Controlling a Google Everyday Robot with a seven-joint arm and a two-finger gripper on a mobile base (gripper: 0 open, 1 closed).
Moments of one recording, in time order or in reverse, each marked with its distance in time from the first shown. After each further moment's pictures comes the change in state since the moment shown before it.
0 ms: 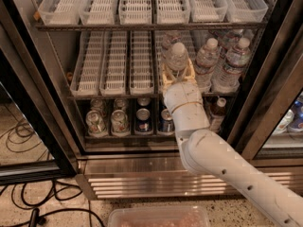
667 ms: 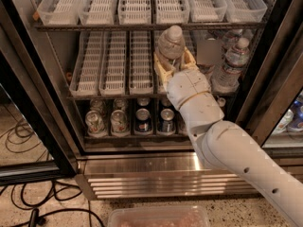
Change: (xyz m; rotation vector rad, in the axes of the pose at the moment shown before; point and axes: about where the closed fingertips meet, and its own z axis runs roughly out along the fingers) arm -0.066 0.008 -0.011 -0.166 -0.085 0.018
